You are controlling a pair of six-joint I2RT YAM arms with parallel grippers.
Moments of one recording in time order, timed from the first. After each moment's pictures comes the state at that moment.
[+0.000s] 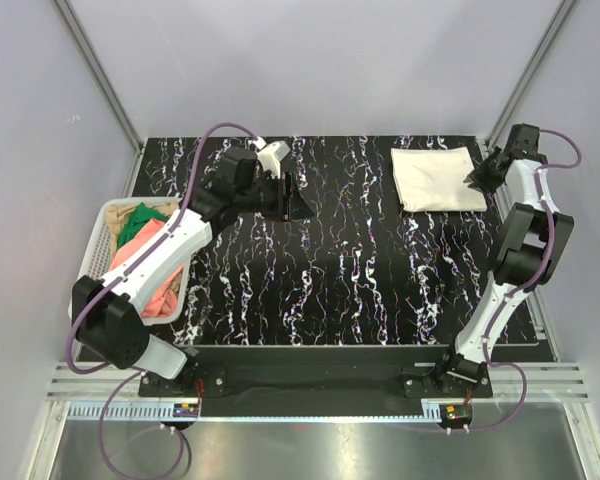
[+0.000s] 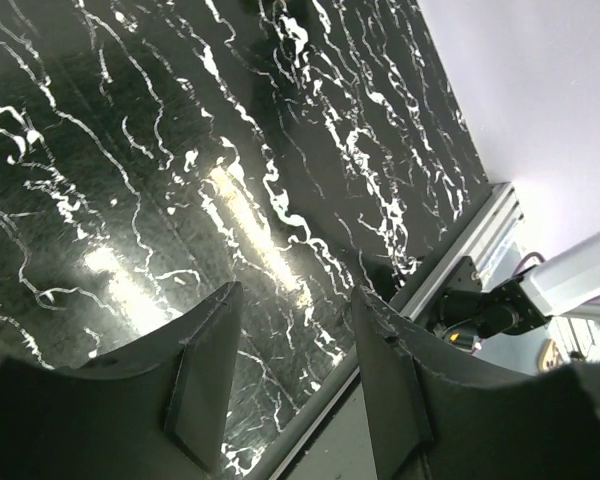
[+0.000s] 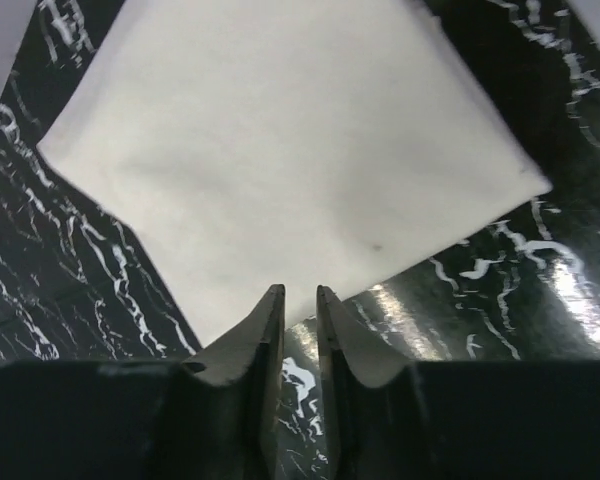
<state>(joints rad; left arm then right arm) -0.52 1.47 1.32 -0.41 0.49 -0.46 -0.34 2.08 1.77 -0.60 -0.17 0.53</state>
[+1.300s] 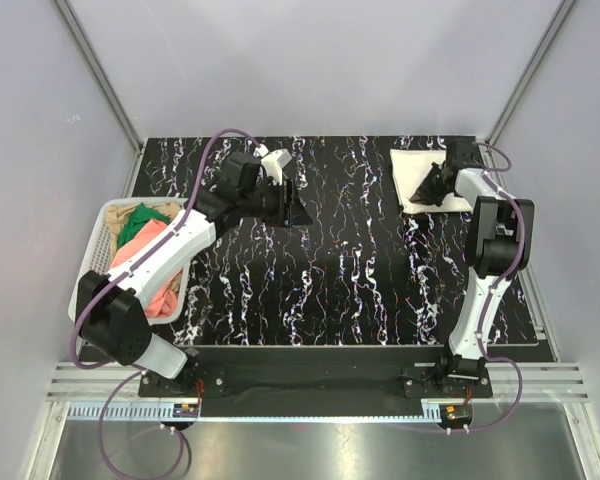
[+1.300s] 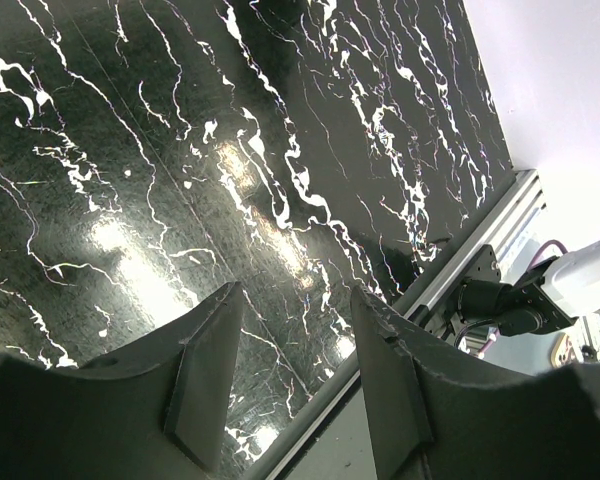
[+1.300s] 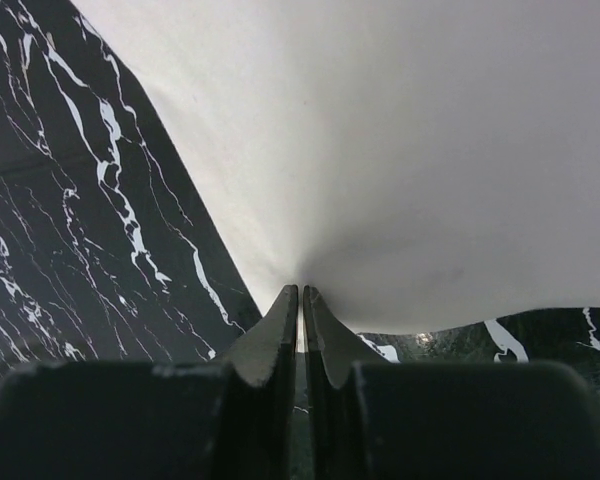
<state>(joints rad) -0.52 1.49 1.28 -0.42 0.48 -0.45 -0.10 2.14 1.61 -0.47 -0.26 0.55</state>
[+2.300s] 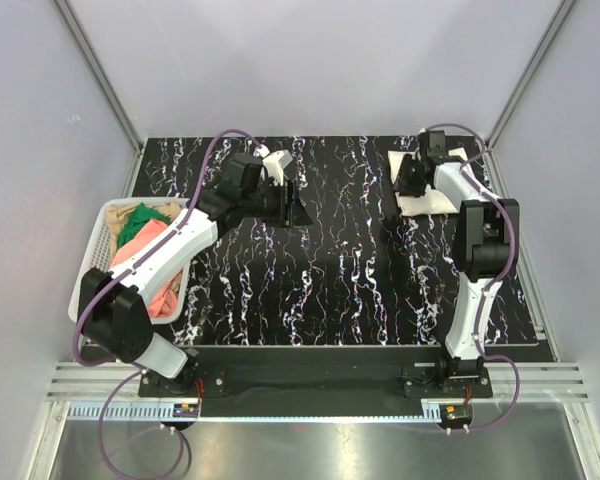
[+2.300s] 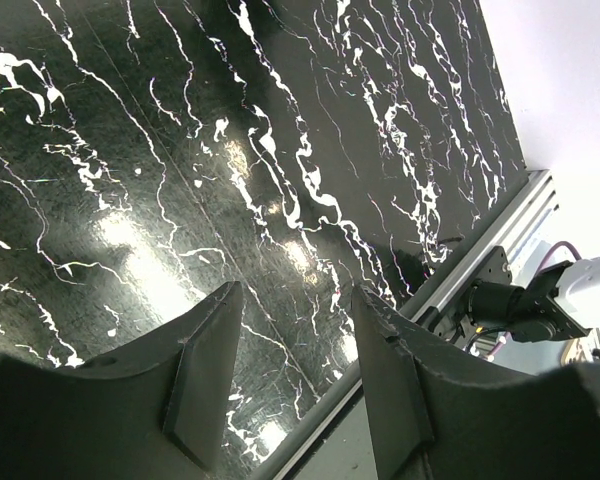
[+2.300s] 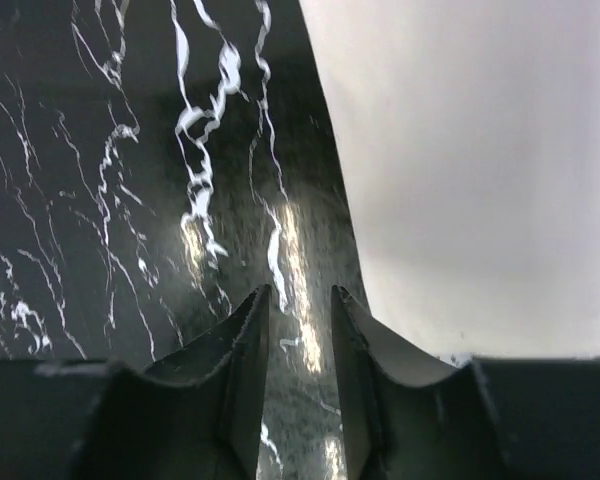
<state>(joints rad) -0.52 1.50 1.28 -0.43 0.46 -0.44 0.04 2.09 1.62 -0.46 -0.17 0.39</state>
